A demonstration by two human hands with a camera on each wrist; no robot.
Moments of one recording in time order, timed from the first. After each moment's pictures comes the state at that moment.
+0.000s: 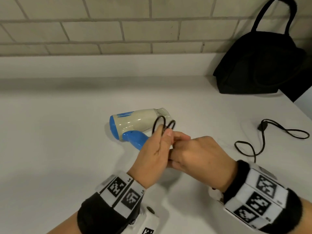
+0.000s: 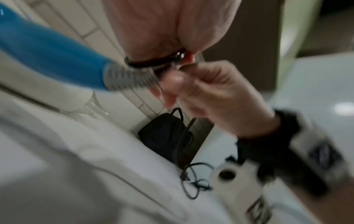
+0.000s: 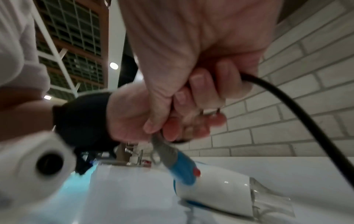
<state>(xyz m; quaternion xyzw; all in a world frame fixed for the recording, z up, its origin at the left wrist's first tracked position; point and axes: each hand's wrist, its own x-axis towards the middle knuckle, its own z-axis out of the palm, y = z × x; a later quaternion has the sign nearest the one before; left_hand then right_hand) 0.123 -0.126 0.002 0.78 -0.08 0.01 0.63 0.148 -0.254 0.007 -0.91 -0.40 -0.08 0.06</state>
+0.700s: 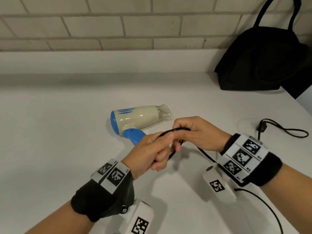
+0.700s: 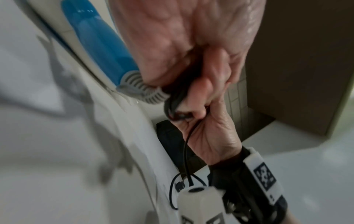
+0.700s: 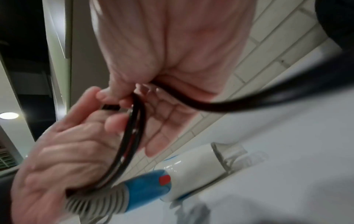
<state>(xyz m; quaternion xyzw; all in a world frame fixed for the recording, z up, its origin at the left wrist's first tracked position) 0.127 -0.108 -0.007 0.64 -0.05 -0.21 0.73 0.189 -0.262 0.007 -0.75 -0.30 0.25 0.54</state>
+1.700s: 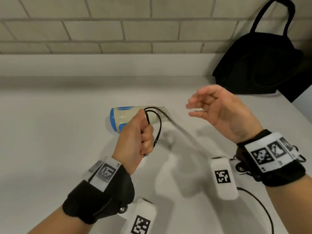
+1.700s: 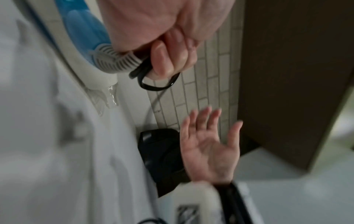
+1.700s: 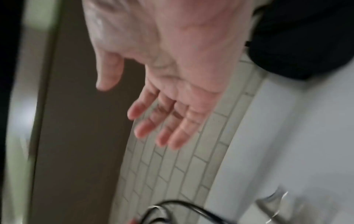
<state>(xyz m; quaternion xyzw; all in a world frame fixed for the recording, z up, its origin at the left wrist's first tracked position) 0.138 -0.105 0.022 0.57 0.15 -0.06 0.81 0.207 -0.298 0.031 -0.59 -0.26 0.16 0.74</state>
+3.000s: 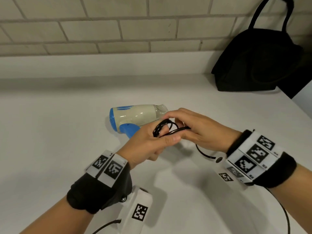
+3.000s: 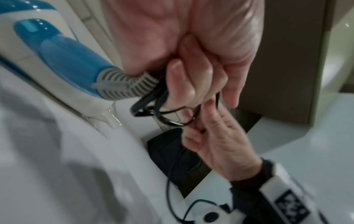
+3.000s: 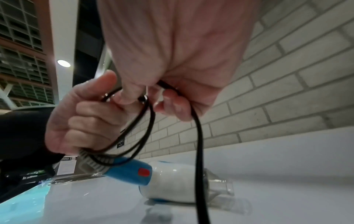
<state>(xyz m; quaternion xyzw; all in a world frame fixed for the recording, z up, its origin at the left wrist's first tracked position) 0.141 -0.108 0.017 0.71 -0.07 -0.17 0.68 0.196 -0.273 0.020 -0.84 -0.40 0.10 0.35</state>
